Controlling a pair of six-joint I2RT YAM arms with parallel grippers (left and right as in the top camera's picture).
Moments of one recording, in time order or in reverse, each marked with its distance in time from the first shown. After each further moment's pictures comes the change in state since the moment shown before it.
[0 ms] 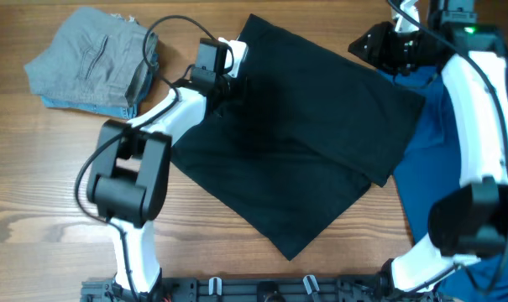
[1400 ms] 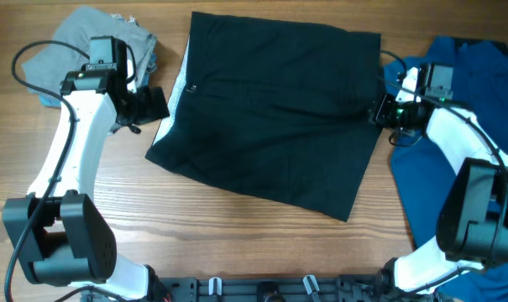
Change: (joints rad) left arm 0.365 -0.402 0.003 -0.864 -0.243 -0.142; right arm -0.121 -0.016 -0.678 0.560 0.292 -0.055
